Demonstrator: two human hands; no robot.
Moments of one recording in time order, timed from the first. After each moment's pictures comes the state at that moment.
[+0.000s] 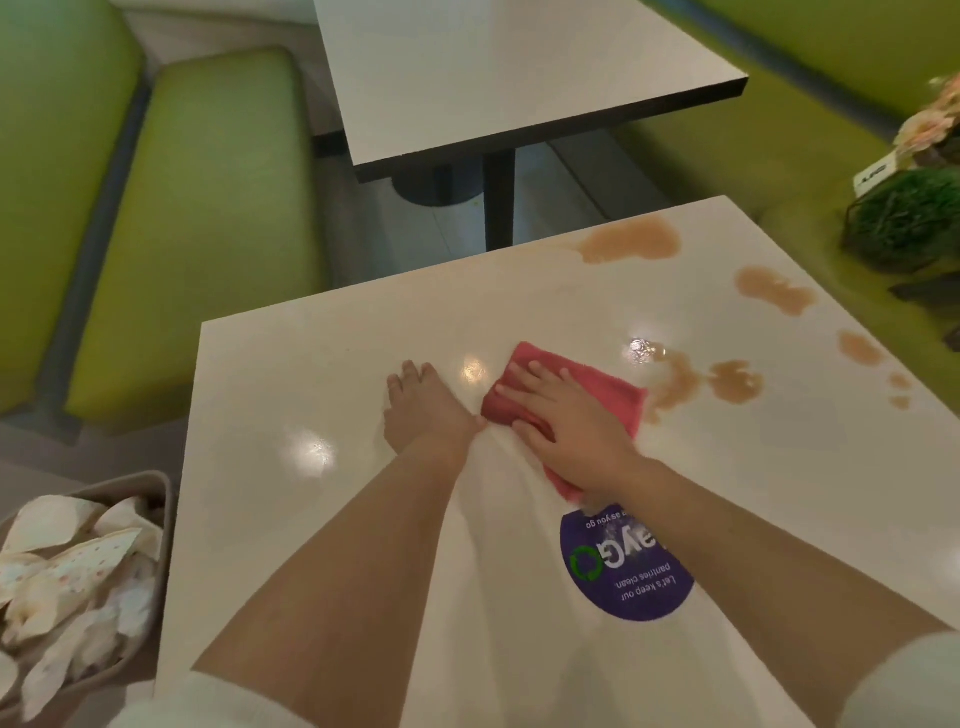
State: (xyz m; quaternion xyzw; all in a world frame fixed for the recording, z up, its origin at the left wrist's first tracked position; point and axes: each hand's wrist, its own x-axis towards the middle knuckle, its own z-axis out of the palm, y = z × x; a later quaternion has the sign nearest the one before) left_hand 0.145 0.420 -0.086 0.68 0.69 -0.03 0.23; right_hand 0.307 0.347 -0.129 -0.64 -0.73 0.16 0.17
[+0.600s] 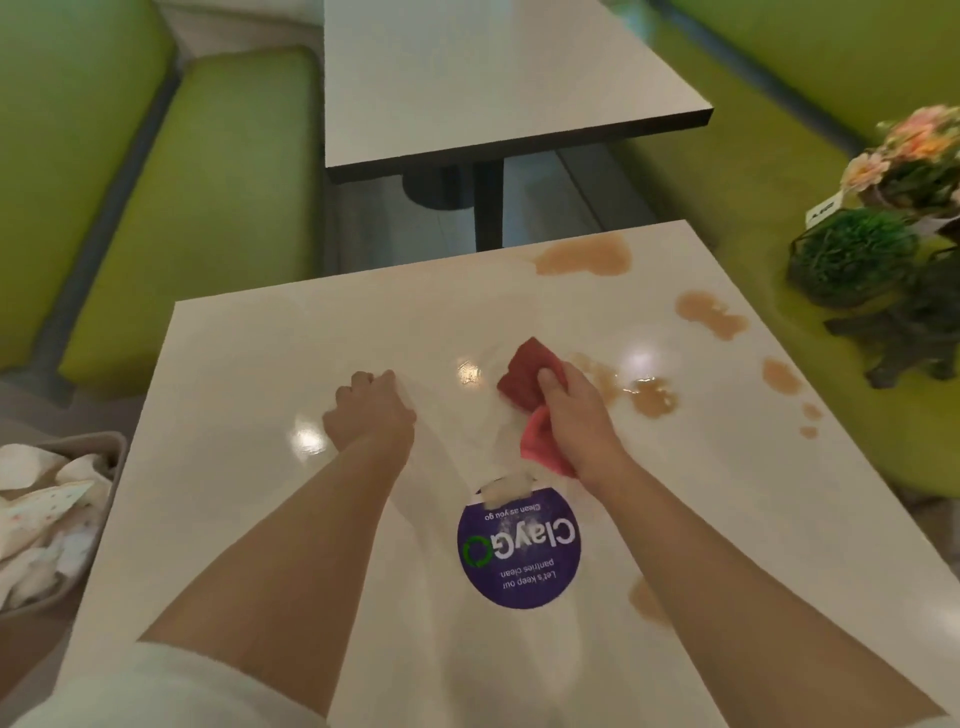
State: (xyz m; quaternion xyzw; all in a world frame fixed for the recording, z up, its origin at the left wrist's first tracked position) left_hand 0.177 0.385 -0.073 0.67 0.73 -0.08 0.11; right_hand 0.364 0.314 -0.086 -0.69 -0.34 0.42 0.48
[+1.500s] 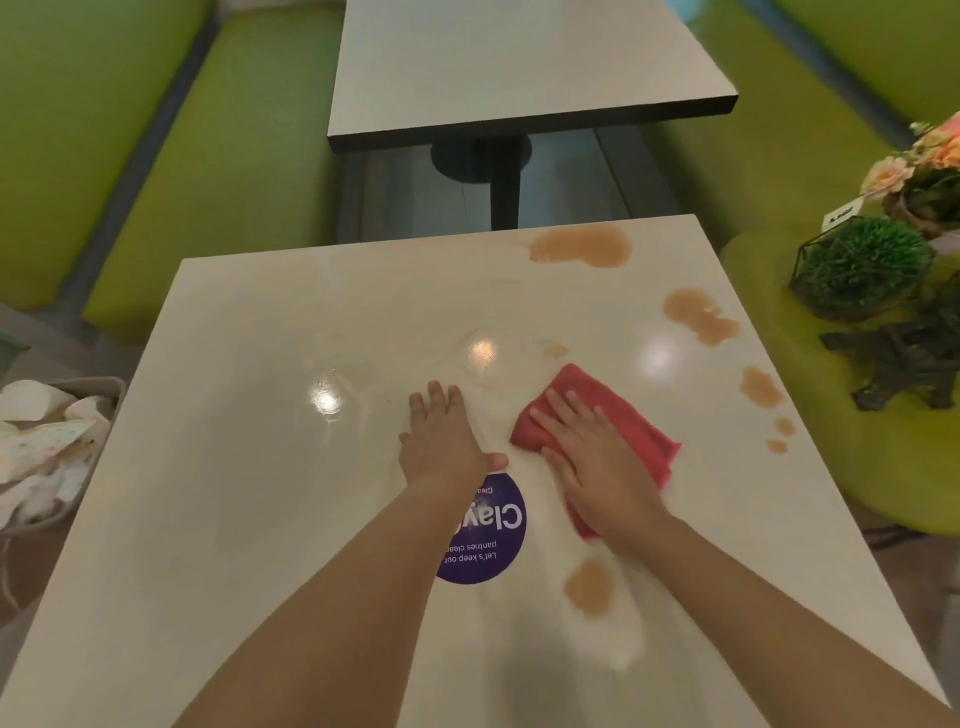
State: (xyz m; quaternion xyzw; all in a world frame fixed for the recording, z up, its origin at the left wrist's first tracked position) left_hand 0.264 0.308 -0.087 0.68 0.68 -0.09 0.24; right_hand 0.447 0.246 -0.131 -0.64 -0.74 0.16 0.13
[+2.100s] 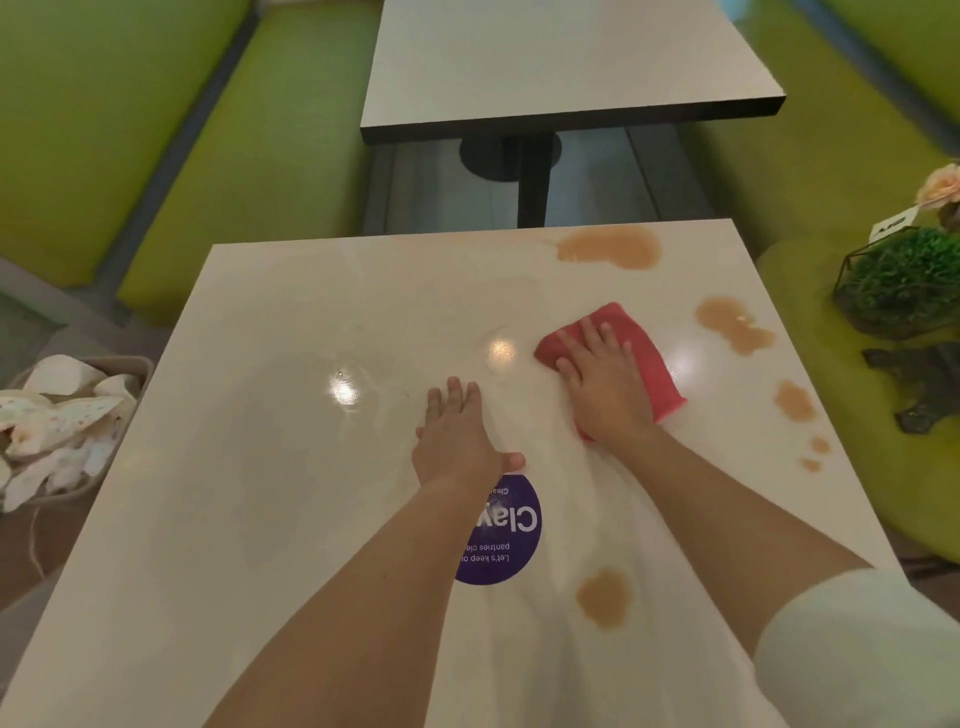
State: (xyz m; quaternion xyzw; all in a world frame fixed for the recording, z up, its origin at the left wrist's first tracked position) left_hand 0.260 0.306 -0.090 0.67 0.69 -0.05 0.25; right_hand 0.449 0.346 -0.128 -0.72 -0.67 0.14 0.11
